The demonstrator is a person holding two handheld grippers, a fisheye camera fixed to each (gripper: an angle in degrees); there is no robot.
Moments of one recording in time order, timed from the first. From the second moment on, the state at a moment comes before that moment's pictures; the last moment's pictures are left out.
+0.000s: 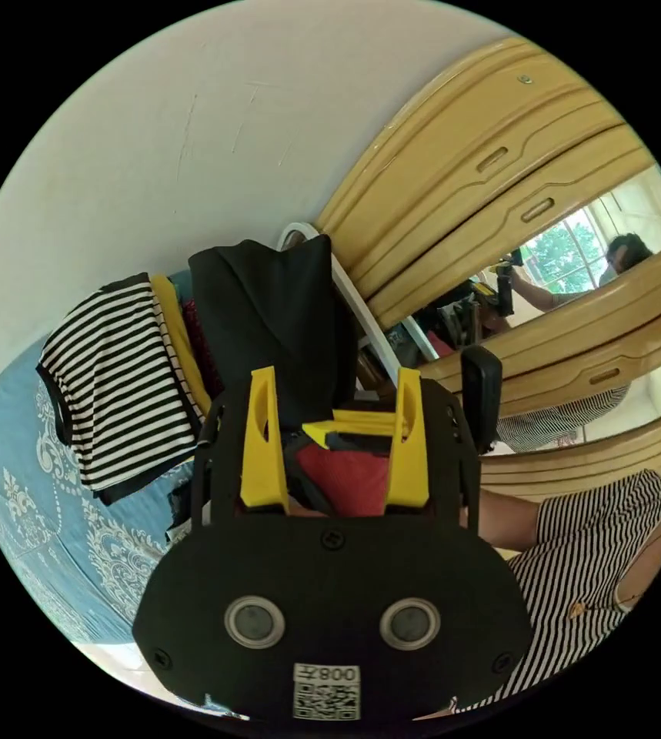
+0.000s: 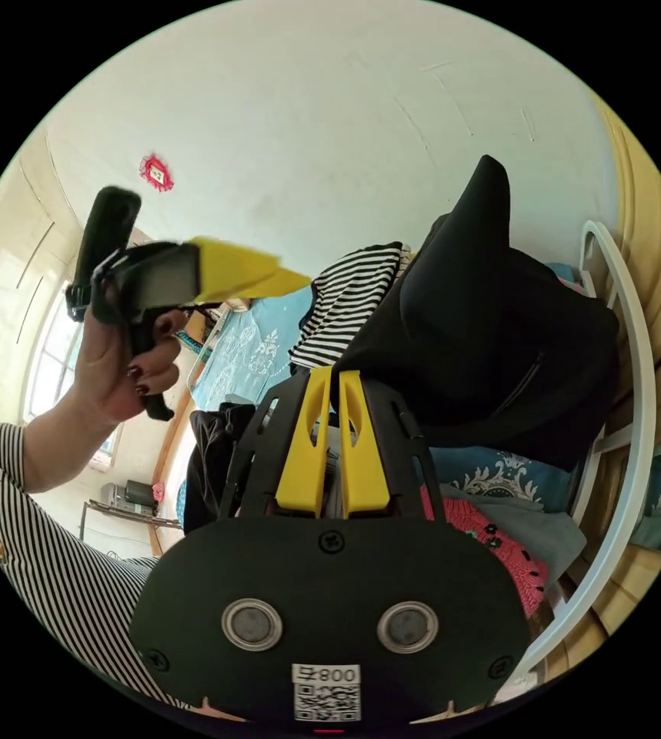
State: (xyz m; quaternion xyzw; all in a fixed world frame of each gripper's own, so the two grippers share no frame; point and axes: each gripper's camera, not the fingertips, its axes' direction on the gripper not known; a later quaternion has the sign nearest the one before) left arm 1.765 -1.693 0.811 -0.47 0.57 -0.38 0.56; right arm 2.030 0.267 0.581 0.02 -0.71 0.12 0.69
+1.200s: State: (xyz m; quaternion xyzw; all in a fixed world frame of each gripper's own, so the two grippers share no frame) left arm 1.790 -1.682 0.680 -0.55 0.56 -0.30 0.55; right arm 2.055 0.025 0.611 0.00 -0.69 0.17 0.70
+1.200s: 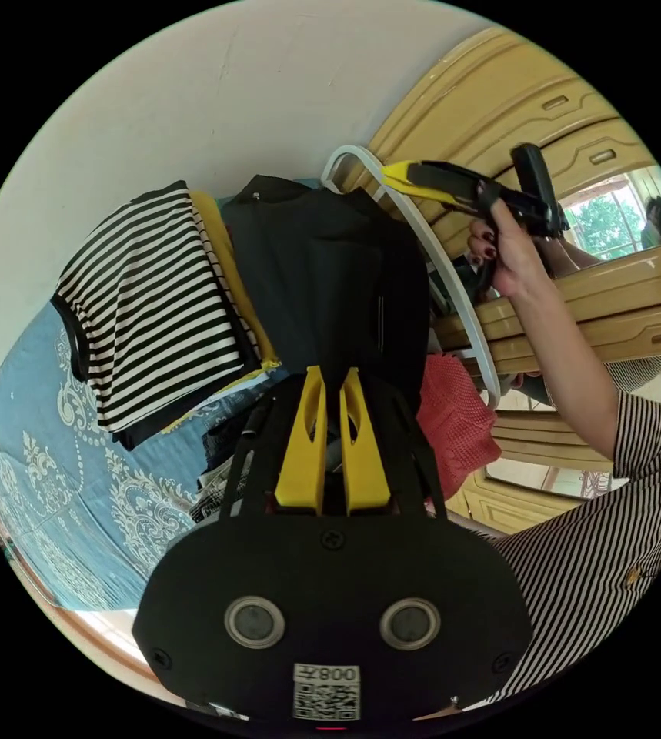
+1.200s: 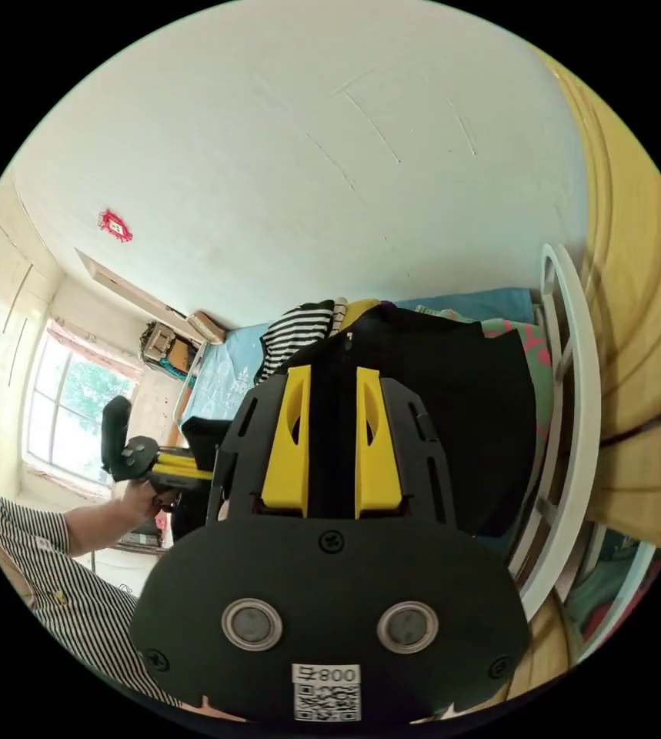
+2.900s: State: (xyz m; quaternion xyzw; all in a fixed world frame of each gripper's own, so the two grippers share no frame) left arm 1.307 -1.640 0.013 -0.14 0.43 -0.53 0.72; right arm 1.966 0.137 0.222 0.37 -0.78 0.26 0.44
